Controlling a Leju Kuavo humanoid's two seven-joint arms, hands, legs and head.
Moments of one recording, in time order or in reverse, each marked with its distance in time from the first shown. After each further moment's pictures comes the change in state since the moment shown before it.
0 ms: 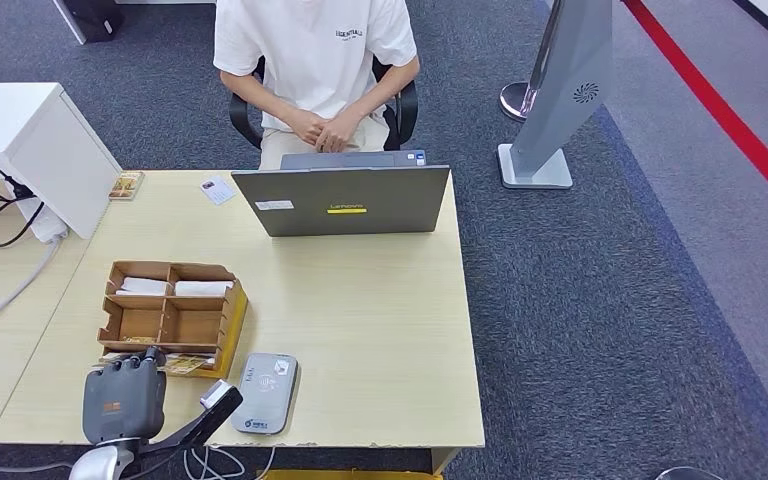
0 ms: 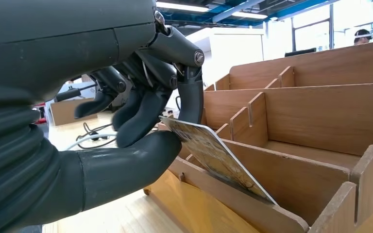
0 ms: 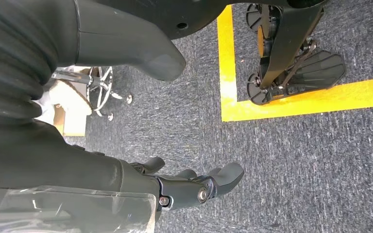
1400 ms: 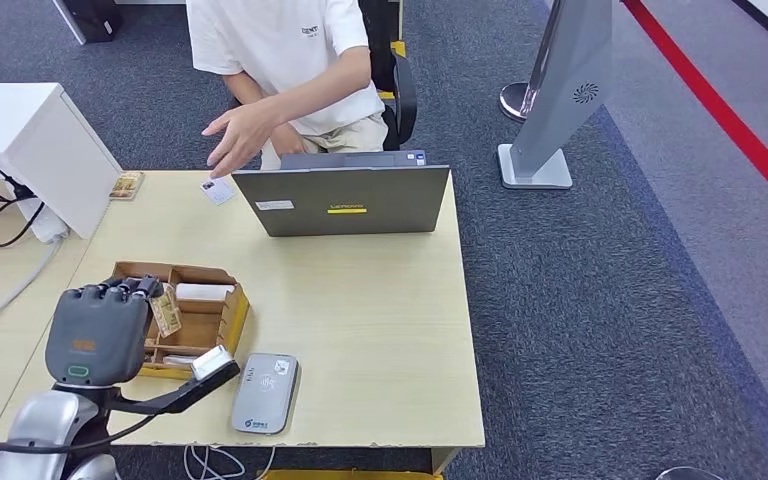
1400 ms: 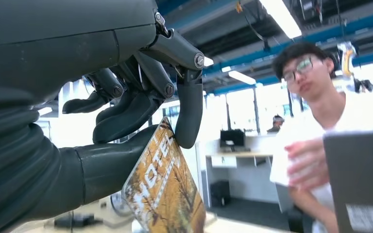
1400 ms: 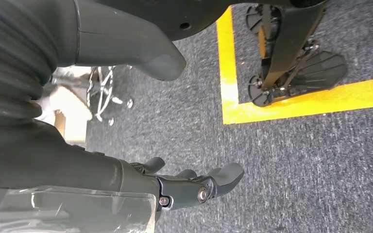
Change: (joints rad) left arm -0.173 0.222 -0.211 -0.417 0.033 -0.282 0.064; right arm 0.002 0.005 -0.045 0.000 0.025 0.004 -0.008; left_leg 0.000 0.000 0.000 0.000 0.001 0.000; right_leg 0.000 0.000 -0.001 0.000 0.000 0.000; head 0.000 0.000
